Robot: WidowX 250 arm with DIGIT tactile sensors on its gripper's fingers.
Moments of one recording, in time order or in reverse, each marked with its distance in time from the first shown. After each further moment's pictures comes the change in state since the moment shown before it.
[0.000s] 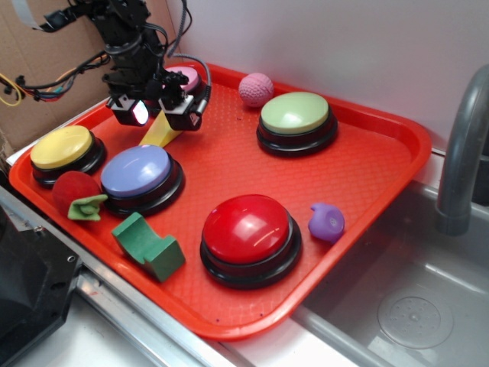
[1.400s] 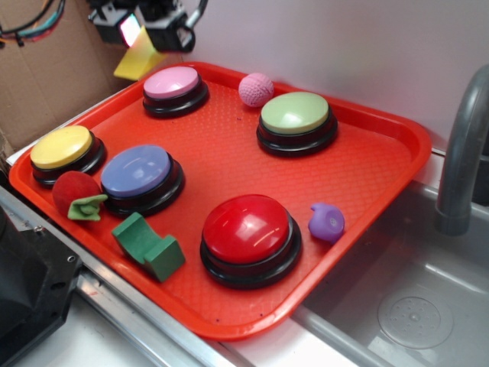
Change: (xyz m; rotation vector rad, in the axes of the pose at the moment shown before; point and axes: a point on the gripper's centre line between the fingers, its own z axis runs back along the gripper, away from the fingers) arm -0.037 -0.081 0.154 -0.084 -0.023 -0.158
